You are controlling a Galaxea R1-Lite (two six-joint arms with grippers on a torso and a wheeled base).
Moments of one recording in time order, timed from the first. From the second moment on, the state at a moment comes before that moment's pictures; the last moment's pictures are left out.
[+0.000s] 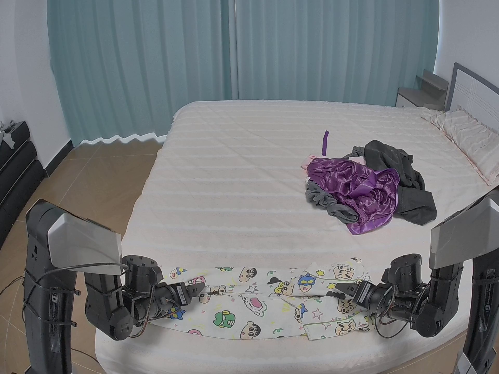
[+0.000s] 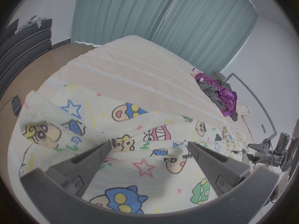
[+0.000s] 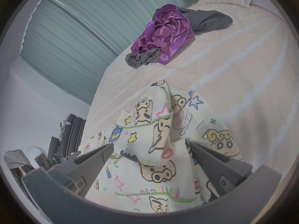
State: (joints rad) left arm -0.33 2.42 -0.42 -1.36 -0.05 -0.52; right arm 0.36 2.31 -0.22 -1.43 0.03 0.77
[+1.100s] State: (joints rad) left arm -0.11 2.14 -0.38 -1.23 -0.08 -0.51; right arm 0.37 2.31 -0.21 -1.43 0.01 0.77
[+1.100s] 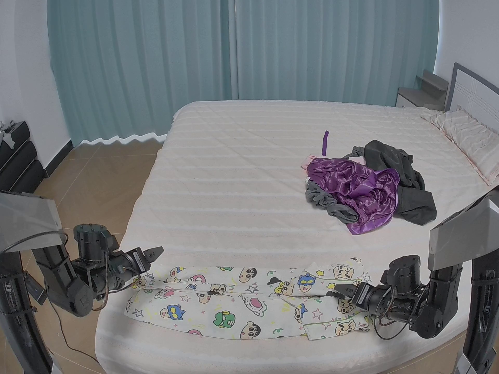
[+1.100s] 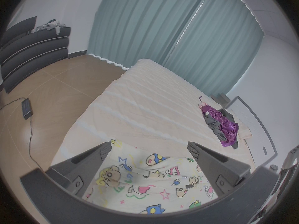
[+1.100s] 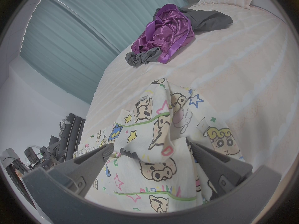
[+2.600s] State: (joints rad) left arm -0.04 2.38 -0.54 -0.99 -0.20 -0.15; right arm 0.38 2.32 -0.21 -1.43 0.01 0.77
